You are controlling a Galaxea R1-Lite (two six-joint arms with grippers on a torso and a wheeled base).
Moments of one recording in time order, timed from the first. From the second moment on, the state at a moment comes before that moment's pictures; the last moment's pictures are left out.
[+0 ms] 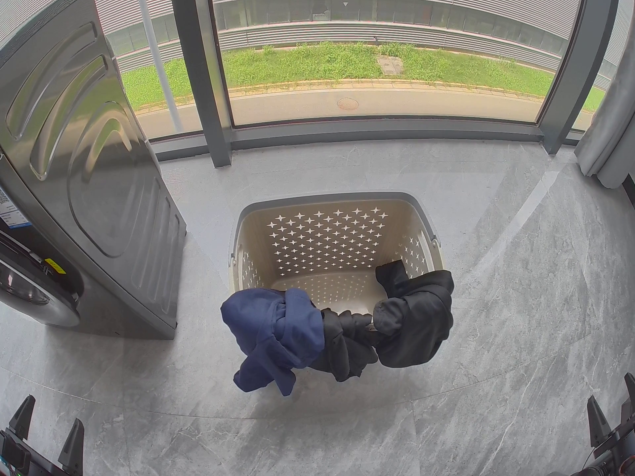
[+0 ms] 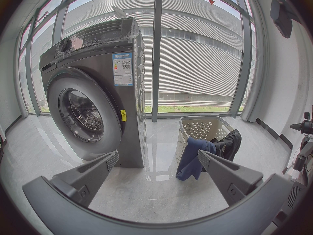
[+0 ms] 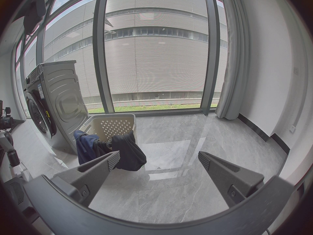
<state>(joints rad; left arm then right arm) -0.01 0.02 -0.02 0.00 0.01 -0.04 -0.01 0.02 -0.02 0.00 -0.01 0.00</state>
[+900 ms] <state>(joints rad) -0.01 0.02 -0.02 0.00 0.01 -0.04 -0.01 0.02 -0.02 0.00 -0.01 0.00</state>
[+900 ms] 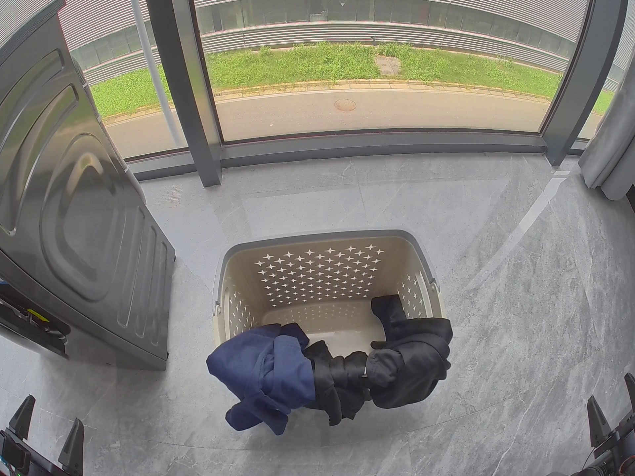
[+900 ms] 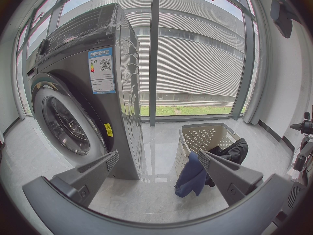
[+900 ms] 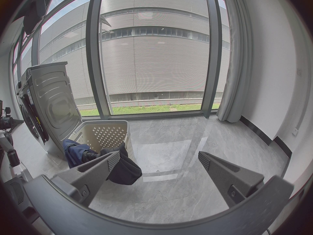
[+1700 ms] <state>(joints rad) -0.01 0.02 -0.02 0.00 0.01 -0.04 -0.01 0.02 -0.02 0.00 -0.01 0.00</state>
